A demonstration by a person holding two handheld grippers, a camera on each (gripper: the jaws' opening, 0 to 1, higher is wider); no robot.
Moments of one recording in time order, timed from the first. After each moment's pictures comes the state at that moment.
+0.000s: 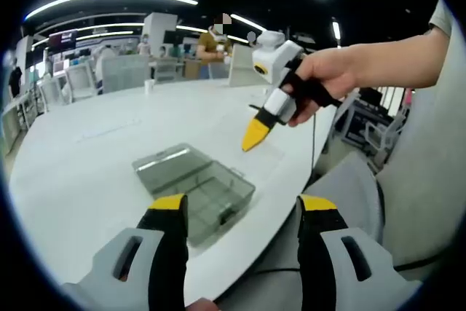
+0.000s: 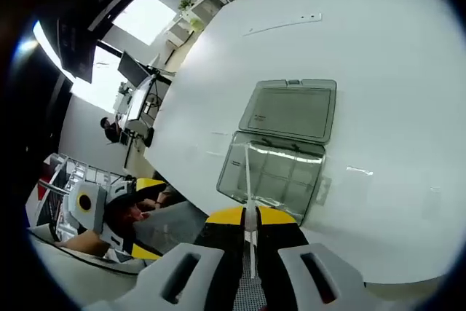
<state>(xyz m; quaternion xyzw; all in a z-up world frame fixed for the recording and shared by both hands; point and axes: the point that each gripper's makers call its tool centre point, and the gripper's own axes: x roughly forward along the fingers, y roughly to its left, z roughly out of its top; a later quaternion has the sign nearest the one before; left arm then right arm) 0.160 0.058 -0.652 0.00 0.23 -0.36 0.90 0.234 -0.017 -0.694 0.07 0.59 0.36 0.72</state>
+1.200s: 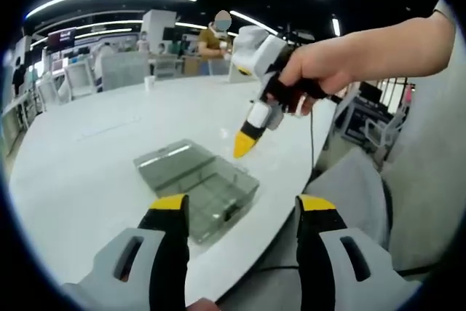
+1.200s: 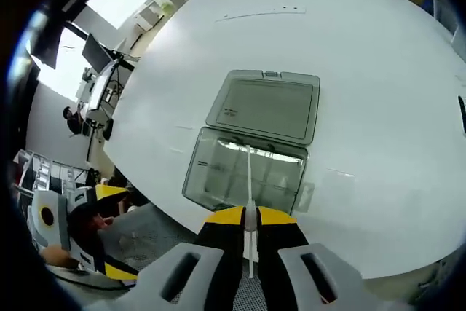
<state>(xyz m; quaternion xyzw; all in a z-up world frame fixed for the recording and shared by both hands) 0.164 0.064 -0.660 0.00 0.24 -0.36 0.90 0.246 -0.017 -0.719 -0.02 0.61 0.28 0.74</state>
